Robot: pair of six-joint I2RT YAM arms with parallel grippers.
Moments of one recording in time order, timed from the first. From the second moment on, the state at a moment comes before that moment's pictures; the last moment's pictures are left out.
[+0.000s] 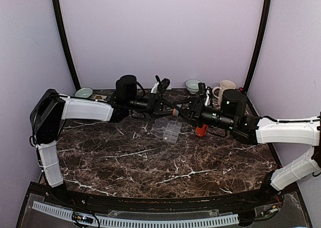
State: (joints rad) left arm -0.72 1.92 1.29 0.58 1.10 -0.95; right arm 0.85 1.31 0.77 0.45 -0.26 1.05
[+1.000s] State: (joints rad) left arm -0.71 1.93 1.30 0.62 1.08 -0.97; right arm 0.84 1.31 0.85 0.30 -0.27 0.99
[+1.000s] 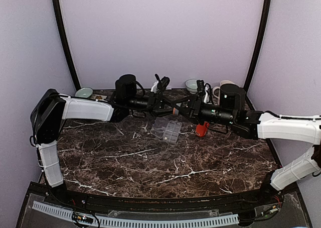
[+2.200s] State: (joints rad) left arm -0.71 1.83 1.17 0.76 1.02 -1.01; right arm 0.85 1.32 0.95 0.16 -0.29 0.91
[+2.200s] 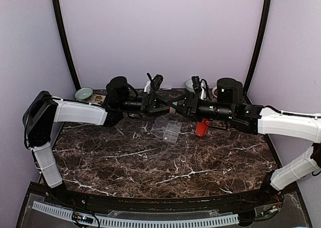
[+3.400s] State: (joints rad) left arm -0.66 1.65 1.10 0.43 0.81 -0.67; right arm 0.83 1.35 1.18 -0.12 -0.13 0.92
